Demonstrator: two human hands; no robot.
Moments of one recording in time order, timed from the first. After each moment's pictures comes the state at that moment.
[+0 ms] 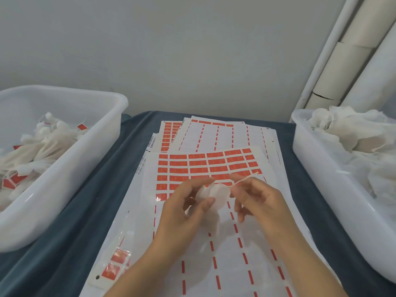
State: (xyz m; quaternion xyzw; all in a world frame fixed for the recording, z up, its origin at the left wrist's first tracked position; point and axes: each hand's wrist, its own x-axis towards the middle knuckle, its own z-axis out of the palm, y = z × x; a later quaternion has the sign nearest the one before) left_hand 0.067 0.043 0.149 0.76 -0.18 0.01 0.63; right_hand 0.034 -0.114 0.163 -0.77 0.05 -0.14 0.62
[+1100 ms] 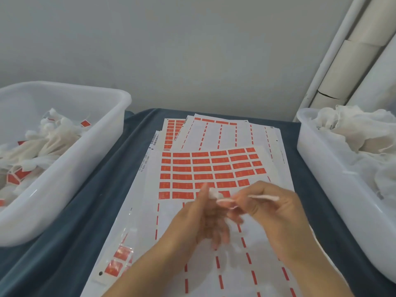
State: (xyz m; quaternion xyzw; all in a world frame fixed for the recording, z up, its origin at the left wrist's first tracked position) left_hand 0.059 0.043 0.162 0.61 -0.15 -0.30 0.71; right_hand 0.011 -0.099 0.196 -0.72 -0.08 -0.13 0.68
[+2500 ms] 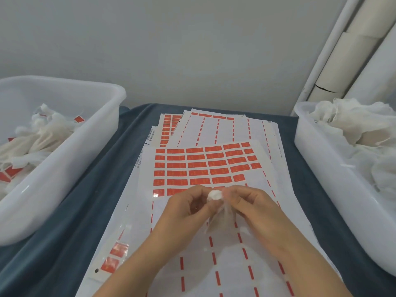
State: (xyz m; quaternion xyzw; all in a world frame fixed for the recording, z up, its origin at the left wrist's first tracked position) left_hand 0.062 0.047 0.163 0.76 -0.20 -0.13 0.61; right_hand 0.026 -0.103 0.168 -0.75 0.09 0.03 0.65
